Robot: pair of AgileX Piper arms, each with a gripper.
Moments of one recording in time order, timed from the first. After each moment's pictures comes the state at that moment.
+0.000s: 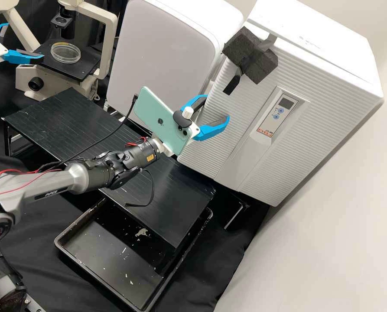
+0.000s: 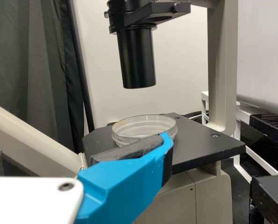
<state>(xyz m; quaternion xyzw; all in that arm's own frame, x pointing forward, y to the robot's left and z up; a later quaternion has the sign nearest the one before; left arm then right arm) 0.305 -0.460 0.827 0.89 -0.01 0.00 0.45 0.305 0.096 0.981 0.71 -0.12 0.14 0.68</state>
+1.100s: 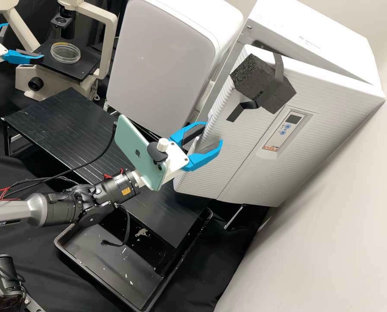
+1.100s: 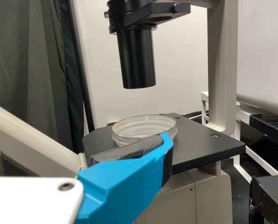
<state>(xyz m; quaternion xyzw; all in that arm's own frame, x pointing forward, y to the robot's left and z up) 0.305 -0.460 0.827 0.89 -0.01 0.00 0.45 0.218 0.067 0.989 0.66 -0.19 0.17 0.70</state>
